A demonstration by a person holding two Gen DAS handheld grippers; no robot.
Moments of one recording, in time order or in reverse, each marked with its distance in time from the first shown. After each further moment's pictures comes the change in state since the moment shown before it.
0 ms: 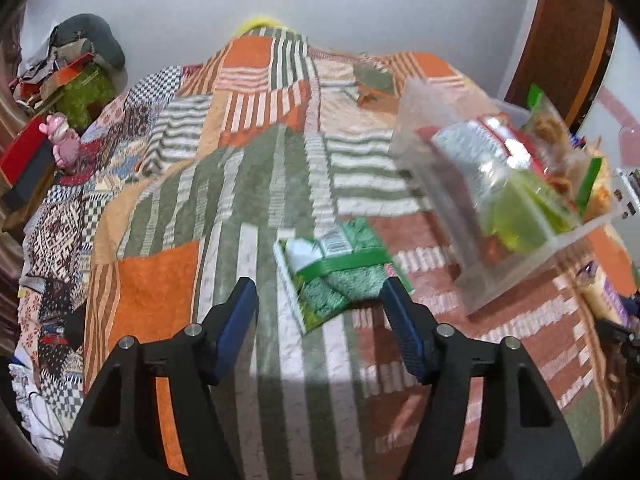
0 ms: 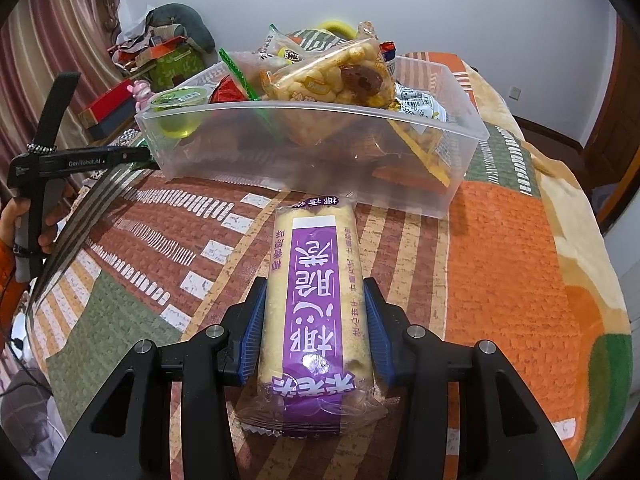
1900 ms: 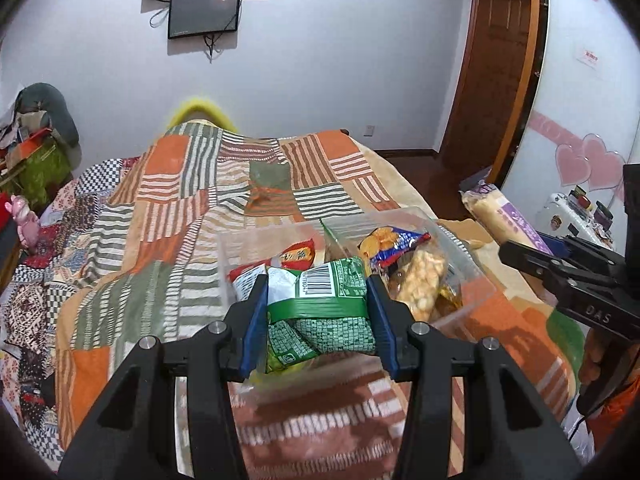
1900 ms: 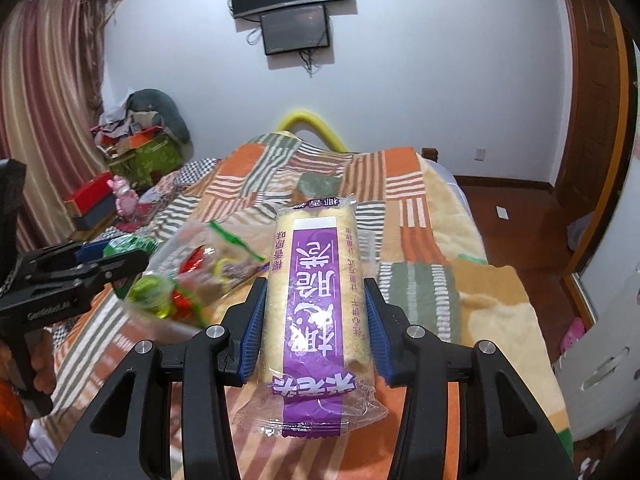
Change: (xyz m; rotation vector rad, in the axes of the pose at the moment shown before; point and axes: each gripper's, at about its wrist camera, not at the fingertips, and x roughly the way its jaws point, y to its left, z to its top) left arm -0.077 -0.141 0.056 0.097 -0.229 -0.157; right arm -0.047 -0.046 0.085 0.078 -0.299 -0.073
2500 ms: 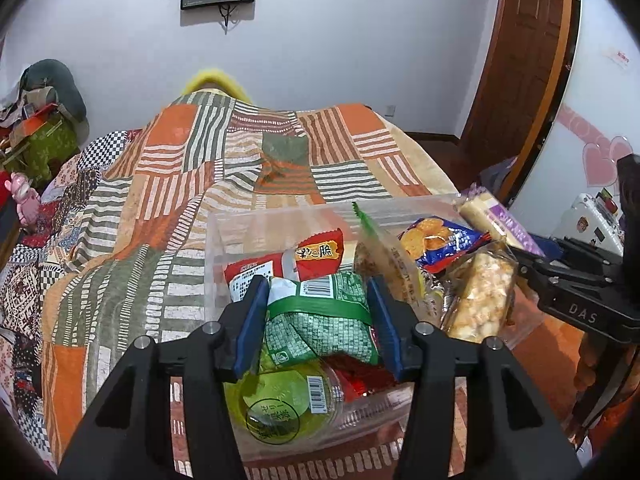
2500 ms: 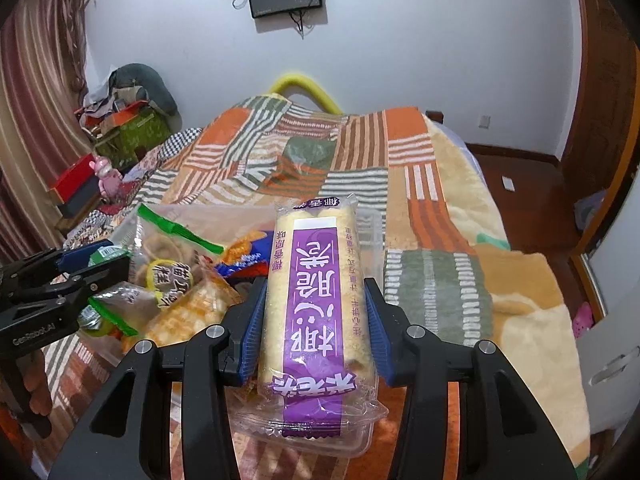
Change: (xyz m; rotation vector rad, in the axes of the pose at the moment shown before) left arm 0.064 0.017 -0.001 -0.049 0.074 0.057; right arm 0.062 -0.007 0.000 0.024 0.133 0.004
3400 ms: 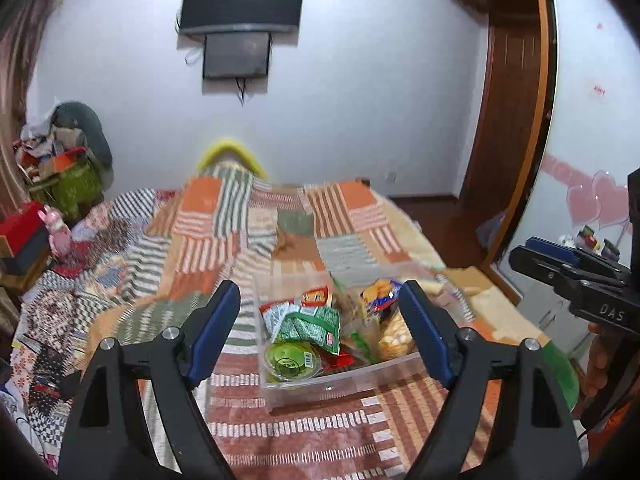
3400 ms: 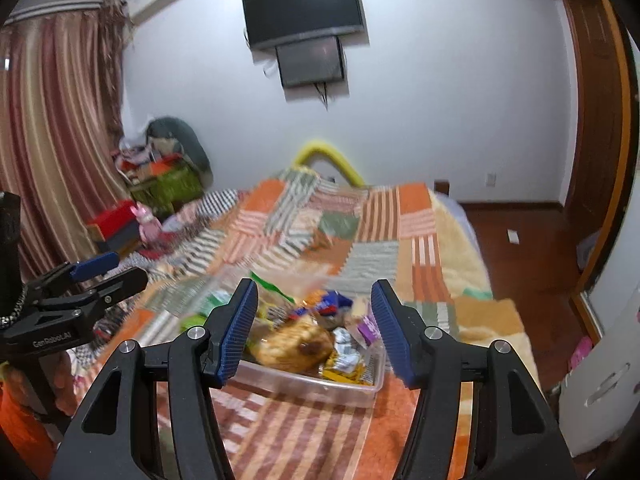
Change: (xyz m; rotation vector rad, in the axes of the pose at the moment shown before) left arm -0.160 -0.019 -0.002 -0.004 -0.270 0.037; right arm -0.142 0.028 0.012 -0.038 -0.252 0.064
